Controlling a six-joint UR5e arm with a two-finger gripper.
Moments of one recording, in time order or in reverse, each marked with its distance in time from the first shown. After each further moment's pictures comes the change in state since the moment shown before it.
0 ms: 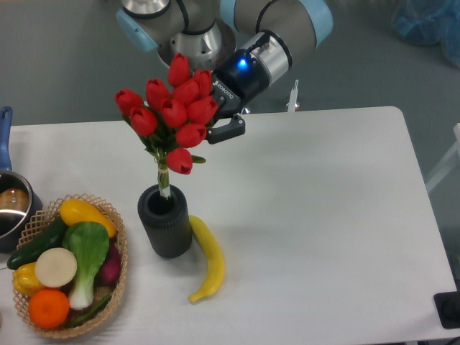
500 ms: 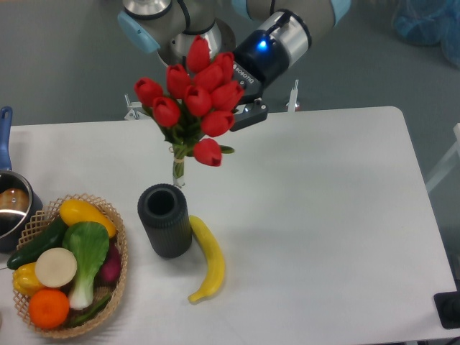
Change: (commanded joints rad) arm 0.063 -0.011 0.069 0.002 0.027 -0.094
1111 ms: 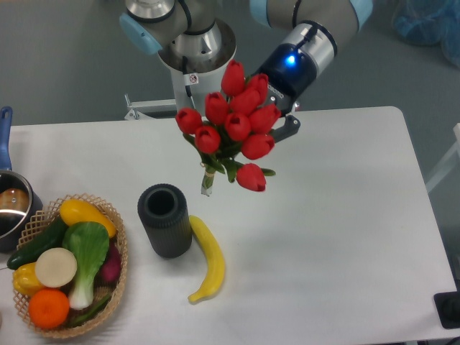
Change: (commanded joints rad) arm 0.011 -0.081 0.037 0.005 0.086 0.011
